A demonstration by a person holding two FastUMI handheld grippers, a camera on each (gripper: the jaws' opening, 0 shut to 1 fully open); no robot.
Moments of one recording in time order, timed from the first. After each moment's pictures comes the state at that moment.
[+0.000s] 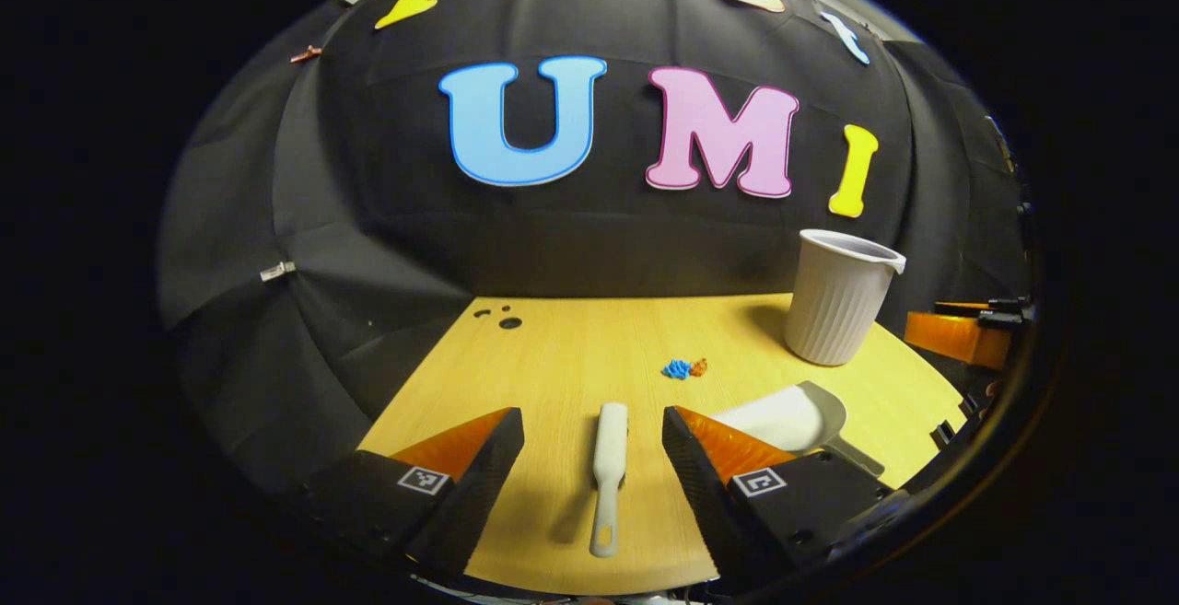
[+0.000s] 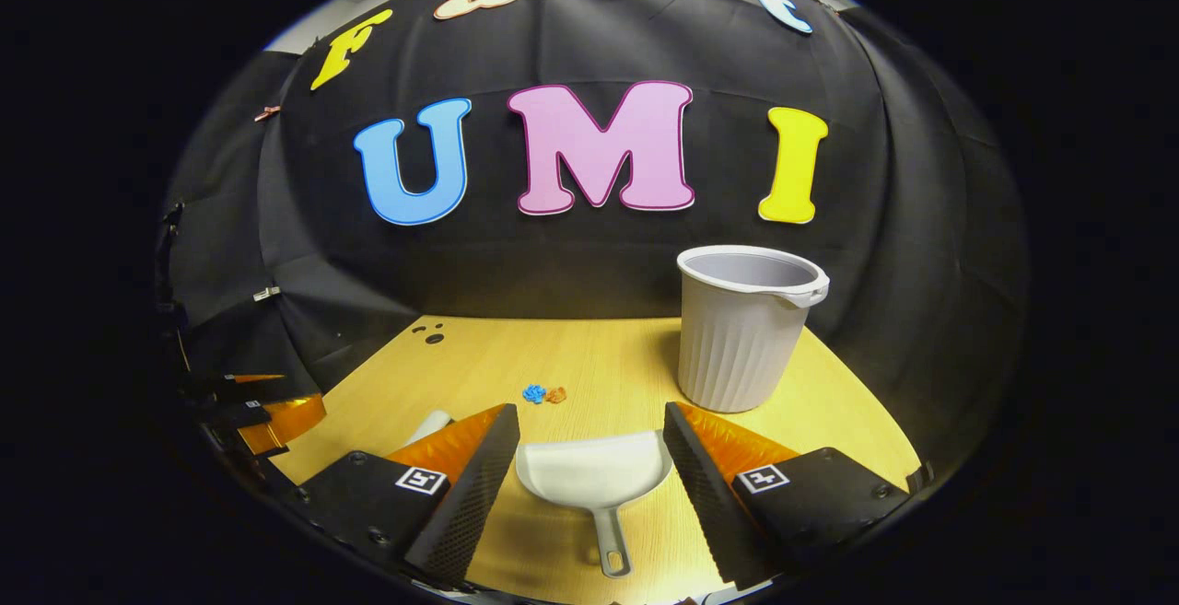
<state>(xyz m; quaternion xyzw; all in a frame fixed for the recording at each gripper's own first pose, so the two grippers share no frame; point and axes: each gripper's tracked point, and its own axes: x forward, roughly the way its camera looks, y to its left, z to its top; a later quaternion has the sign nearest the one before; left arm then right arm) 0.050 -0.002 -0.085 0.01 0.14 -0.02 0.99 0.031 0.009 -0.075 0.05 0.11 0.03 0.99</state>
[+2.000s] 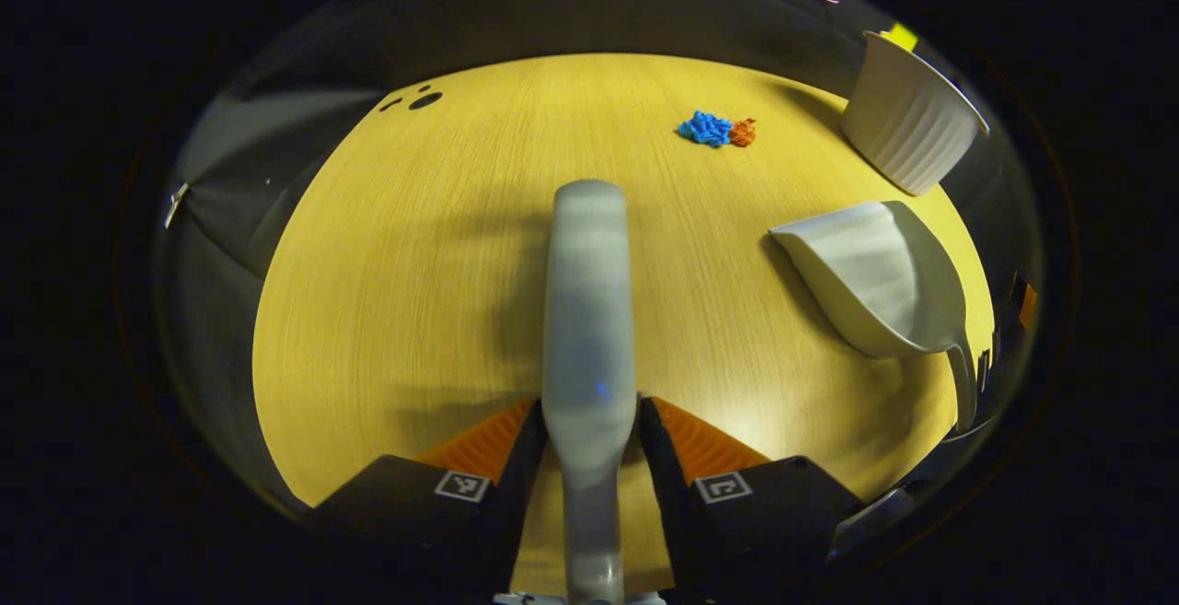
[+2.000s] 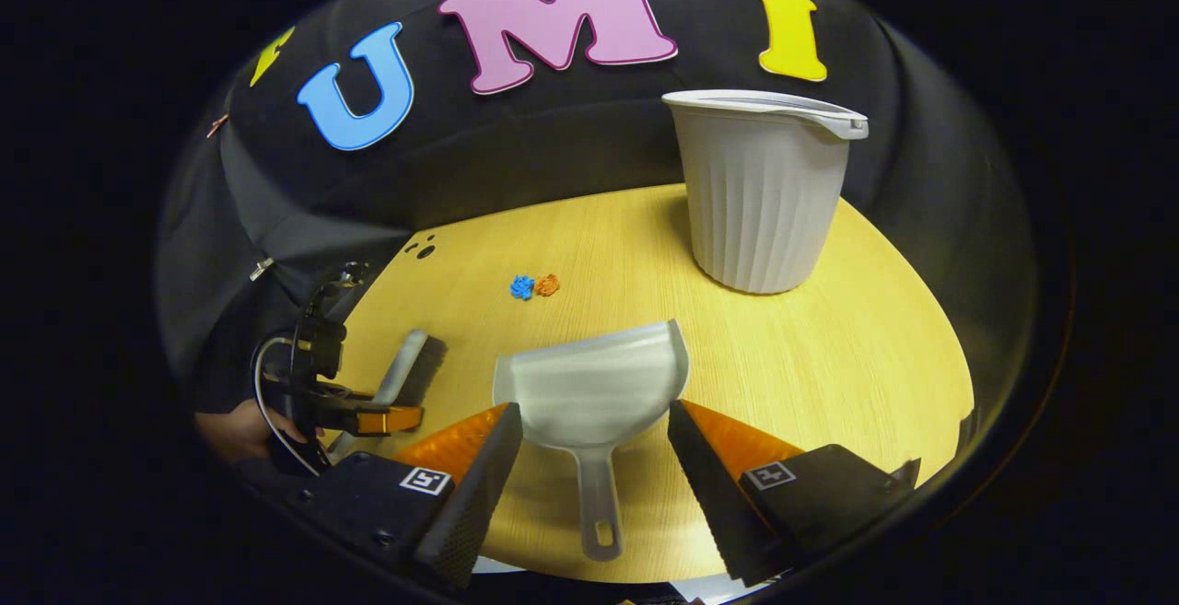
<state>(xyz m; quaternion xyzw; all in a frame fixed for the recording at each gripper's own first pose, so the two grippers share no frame) 0.132 -0.025 -0.295 0.05 0.48 -0.05 0.88 0.054 -0.013 -0.197 0.11 0.30 0.07 0.94</state>
